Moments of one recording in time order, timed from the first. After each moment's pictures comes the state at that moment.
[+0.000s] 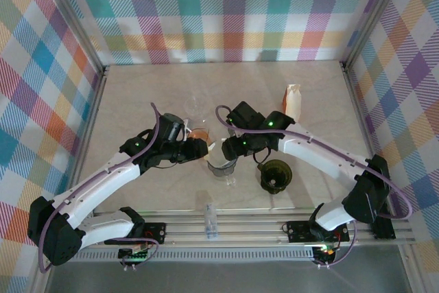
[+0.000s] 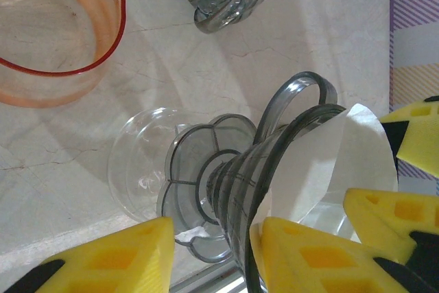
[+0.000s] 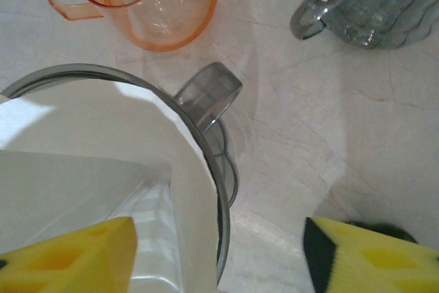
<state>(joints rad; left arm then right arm) -0.65 1.12 0.90 -0.60 0.28 -0.81 0.88 1.48 1.35 -1.00 0.00 0.43</state>
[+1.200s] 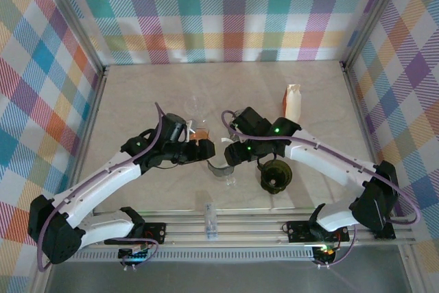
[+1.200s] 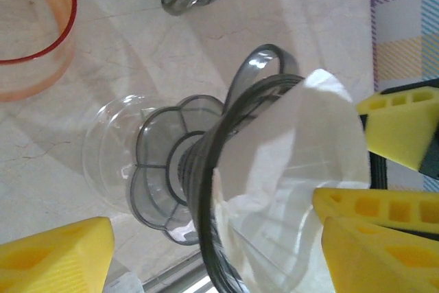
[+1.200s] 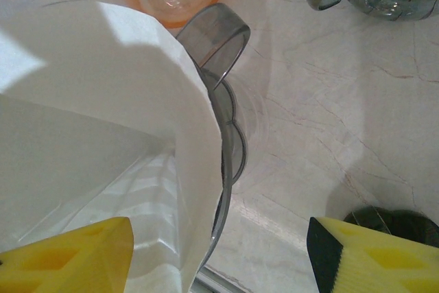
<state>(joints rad) -0.68 1.13 0.92 -0.63 0.31 -0.78 0.88 1.41 1.25 -0.96 -0.06 0.45</state>
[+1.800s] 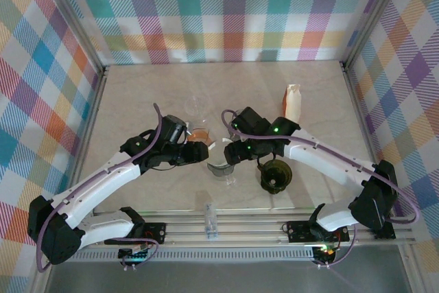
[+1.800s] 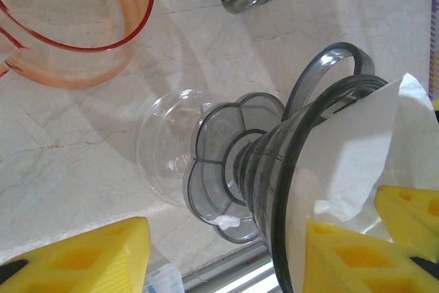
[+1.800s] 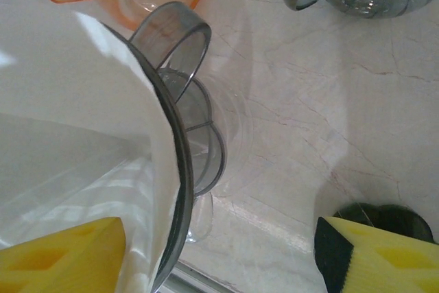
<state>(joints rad) -0.68 1.12 0.93 -0.71 0.22 -0.78 0.88 1.41 1.27 -0.97 0.00 0.47</state>
